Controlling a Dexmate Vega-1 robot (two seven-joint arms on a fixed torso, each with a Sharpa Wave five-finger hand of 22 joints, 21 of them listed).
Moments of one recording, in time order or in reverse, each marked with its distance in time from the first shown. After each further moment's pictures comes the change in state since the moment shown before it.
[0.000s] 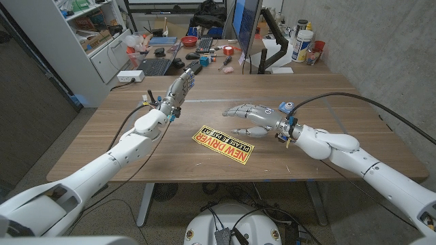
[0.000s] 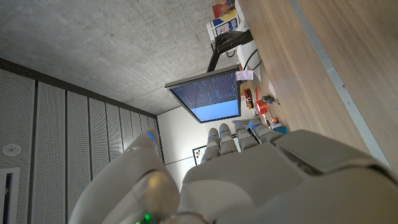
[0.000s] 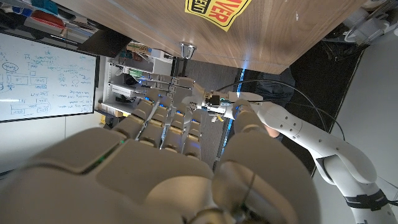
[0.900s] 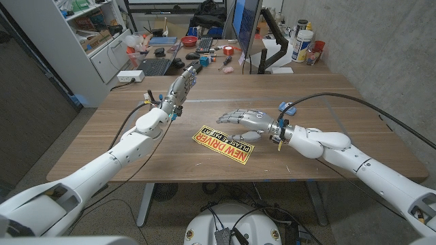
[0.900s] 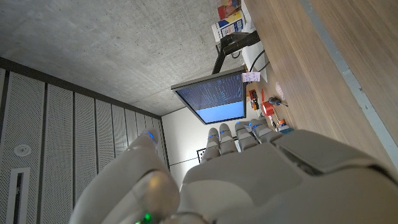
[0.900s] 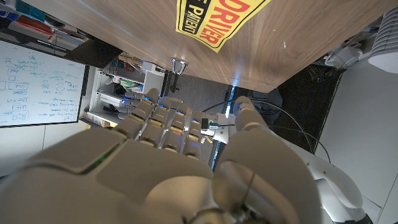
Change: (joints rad) left arm 0.000 0.007 0.007 -0.033 0.005 -0.007 0.014; left_hand 0.004 0.004 -0.004 -0.004 0.000 0.000 0.000 0.000 0.000 0.000 0.000 0.000 0.000 0.000 0.000 0.000 0.000 0.000 0.000 -0.009 0.000; right arm 0.055 0.024 -0.072 0.025 -0.074 -0.028 0.038; right_hand 0.019 -0.019 0.004 -0.004 0.000 0.004 -0.004 0.007 0.000 0.006 -0.005 0.008 0.000 0.002 0.009 0.000 0.000 0.011 0.011 -0.015 0.000
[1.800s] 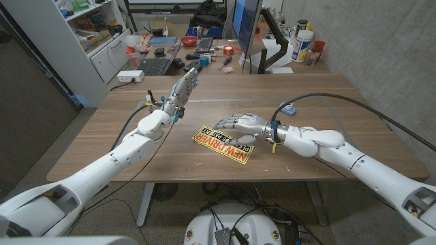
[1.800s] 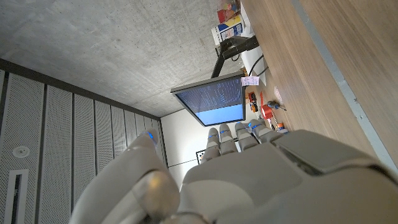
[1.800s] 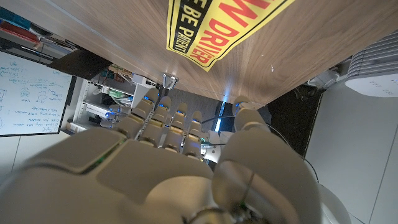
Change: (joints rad) left arm 0.005 0.006 0.025 -0.019 -0.005 -0.003 0.024; left_hand 0.000 0.000 -0.004 -0.004 0.000 0.004 -0.004 0.000 0.000 0.000 0.000 0.000 0.000 0.000 0.000 0.000 0.000 0.004 -0.004 -0.008 0.000; right arm 0.054 0.010 -0.059 0.015 -0.047 -0.009 0.066; right_hand 0.013 -0.003 0.001 0.007 0.000 -0.006 -0.005 0.000 0.000 -0.013 0.013 0.000 0.000 0.011 0.011 0.000 0.000 0.004 0.004 -0.015 0.000
